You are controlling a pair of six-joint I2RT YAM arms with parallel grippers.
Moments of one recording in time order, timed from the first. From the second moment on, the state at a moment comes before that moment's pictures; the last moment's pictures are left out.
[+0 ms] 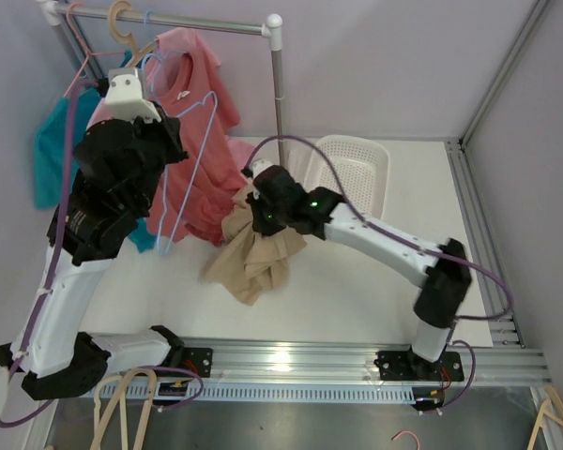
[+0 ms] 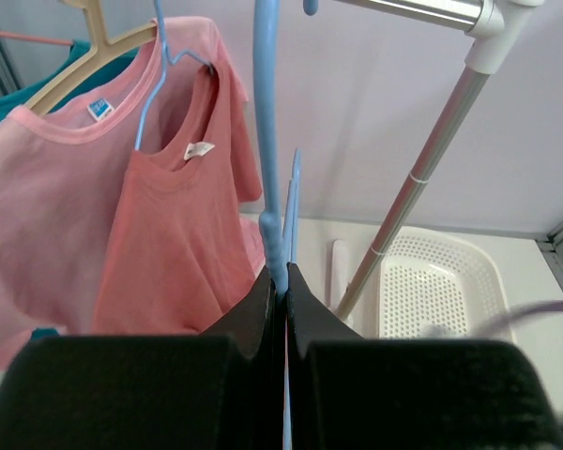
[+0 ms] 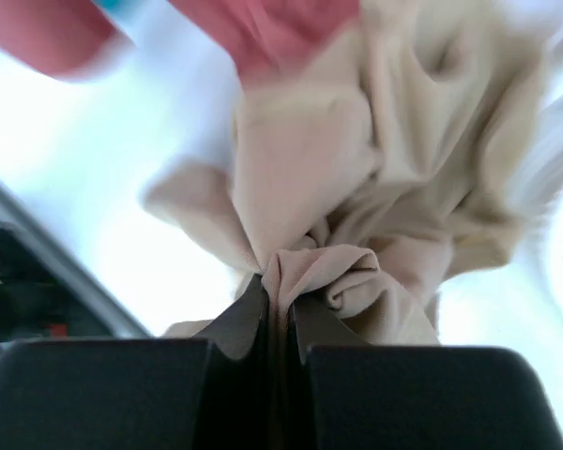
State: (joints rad) left arm -0.59 1.17 1.84 -0.70 -0.55 -0.18; right arm 0.96 1.83 1.70 -0.64 0.07 0.34
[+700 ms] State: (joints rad) left arm -0.57 1.37 1.76 -0.35 -0.55 -0.02; right arm 0.47 1.80 2.36 -0.90 0.12 0.30
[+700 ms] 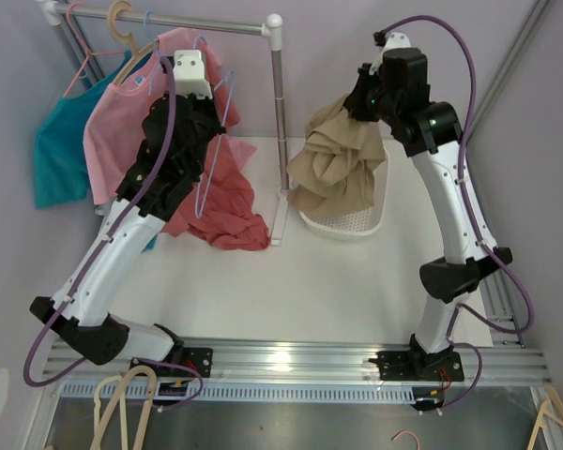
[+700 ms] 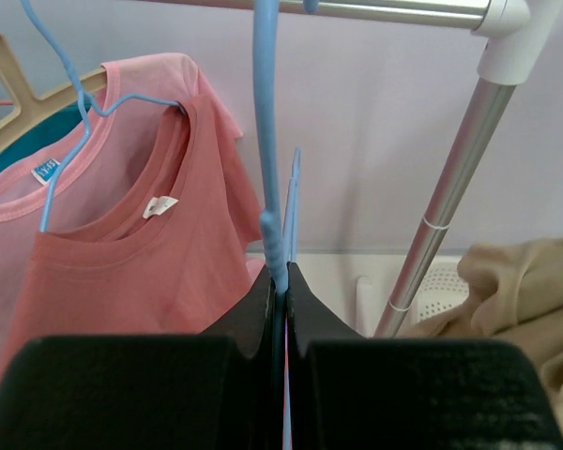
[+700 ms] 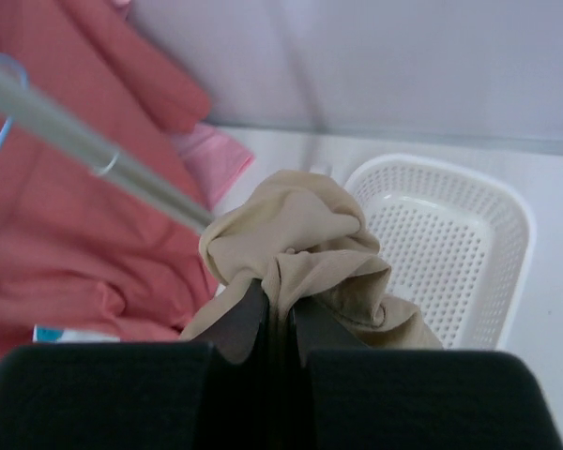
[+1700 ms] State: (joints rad) left arm -0.50 1.51 1.79 -0.16 -0.44 0.06; right arm 0.28 2.33 2.00 -0.79 -0.03 0.36
